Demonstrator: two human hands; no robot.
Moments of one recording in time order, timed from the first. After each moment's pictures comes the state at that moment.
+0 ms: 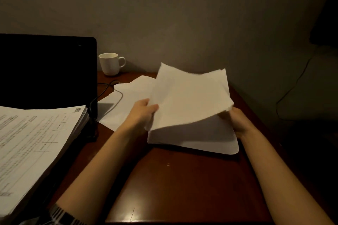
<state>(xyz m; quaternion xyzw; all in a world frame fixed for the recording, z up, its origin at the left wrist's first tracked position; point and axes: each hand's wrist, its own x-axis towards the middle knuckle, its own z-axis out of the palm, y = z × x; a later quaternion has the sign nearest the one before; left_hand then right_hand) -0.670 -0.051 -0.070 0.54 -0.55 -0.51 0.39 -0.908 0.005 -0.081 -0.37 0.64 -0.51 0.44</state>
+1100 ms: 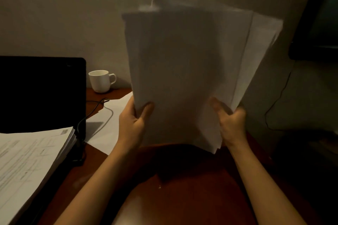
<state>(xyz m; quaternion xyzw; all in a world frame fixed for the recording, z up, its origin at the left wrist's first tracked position) -0.675 -0.037 -0.057 0.33 -0.64 -0.34 0.61 -0.876 0.023 -0.045 -0.42 0.50 -0.73 0.18</state>
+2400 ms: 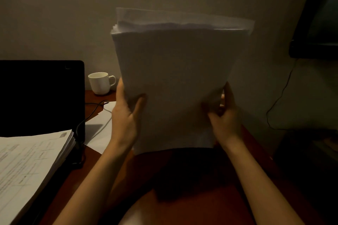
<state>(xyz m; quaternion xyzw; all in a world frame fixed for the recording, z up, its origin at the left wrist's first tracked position) -0.669 -0.038 -0.039 0.33 -0.64 -0.27 0.64 -0.880 0.006 -0.055 -0.51 0.52 -0.68 0.08</state>
